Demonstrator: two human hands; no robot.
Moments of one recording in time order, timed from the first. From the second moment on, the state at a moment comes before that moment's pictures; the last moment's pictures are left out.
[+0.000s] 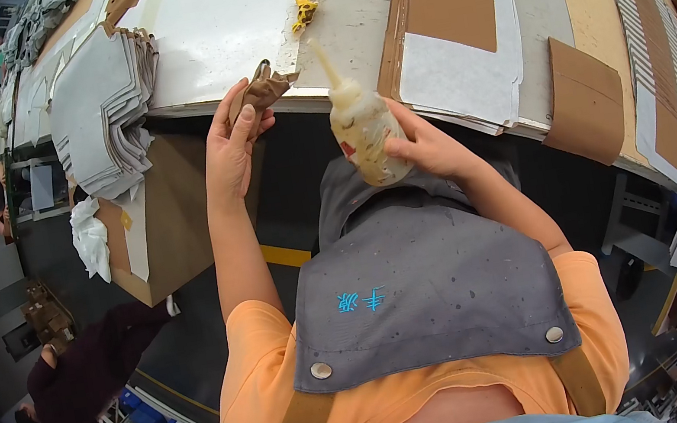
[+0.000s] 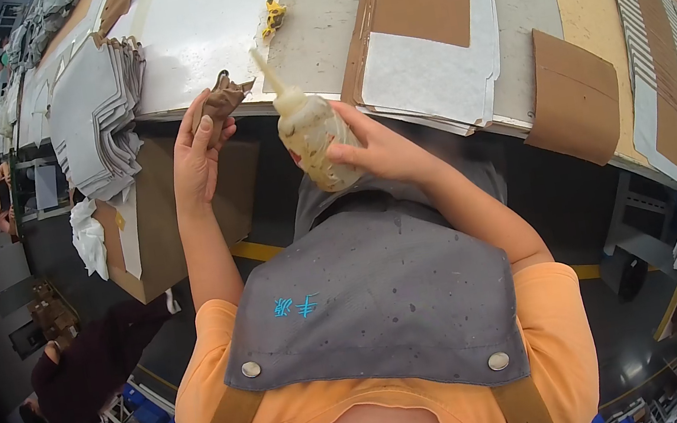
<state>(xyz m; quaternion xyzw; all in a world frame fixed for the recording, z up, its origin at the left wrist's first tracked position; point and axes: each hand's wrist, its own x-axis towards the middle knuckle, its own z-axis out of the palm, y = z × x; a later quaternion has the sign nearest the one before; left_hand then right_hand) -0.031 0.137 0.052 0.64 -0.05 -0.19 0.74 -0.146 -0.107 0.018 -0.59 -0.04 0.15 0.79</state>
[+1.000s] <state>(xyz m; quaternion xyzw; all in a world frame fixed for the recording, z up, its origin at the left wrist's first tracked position) -0.035 0.130 0.054 0.69 -0.13 -0.18 0.69 -0.144 -0.115 0.025 -0.64 -0.09 0.13 0.75</state>
